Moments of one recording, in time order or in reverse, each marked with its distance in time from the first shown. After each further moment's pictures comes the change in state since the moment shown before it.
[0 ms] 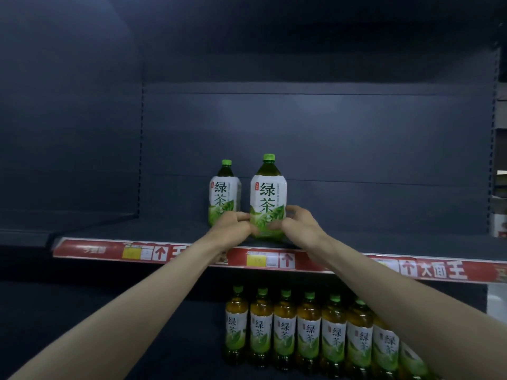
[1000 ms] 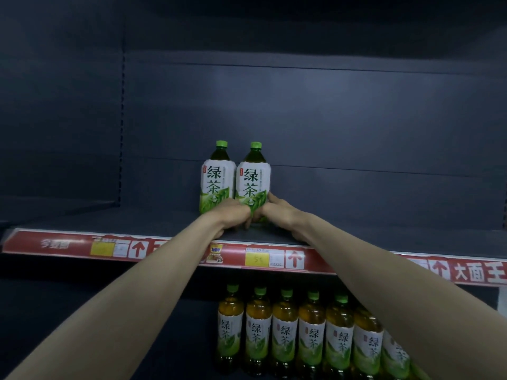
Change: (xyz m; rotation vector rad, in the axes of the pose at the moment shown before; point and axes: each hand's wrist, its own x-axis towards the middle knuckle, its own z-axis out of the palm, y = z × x) left_hand 0.077 -0.014 0.004 0.172 -0.010 -0.121; right_hand 0.076 0.006 0.038 -0.122 -0.271 -0.032
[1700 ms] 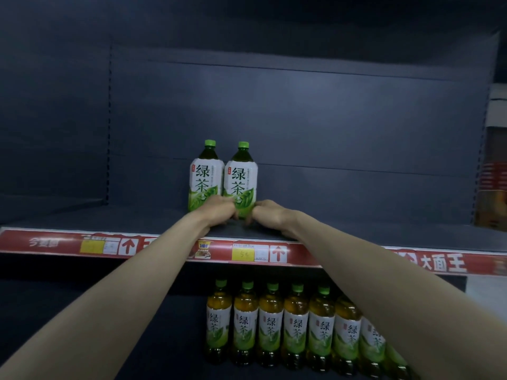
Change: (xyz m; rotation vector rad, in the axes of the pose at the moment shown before) left_hand -0.019 0.006 -0.003 -0.149 0.023 0.058; right_hand -0.024 -0.010 -0.006 -0.091 -0.053 0.125
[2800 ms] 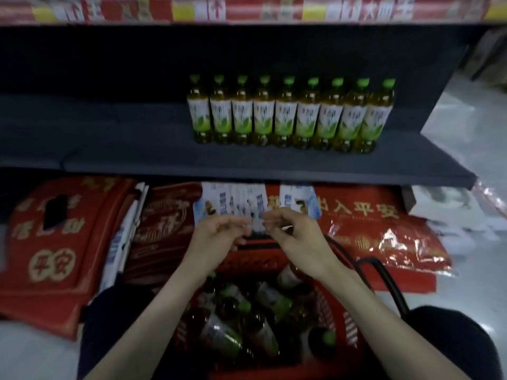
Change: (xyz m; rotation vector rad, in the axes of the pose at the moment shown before) left_hand -0.418 -0.158 0.218 -0.202 -0.069 -0.355; right_hand -0.399 0.287 0.133 0.216 -0.028 -0.006
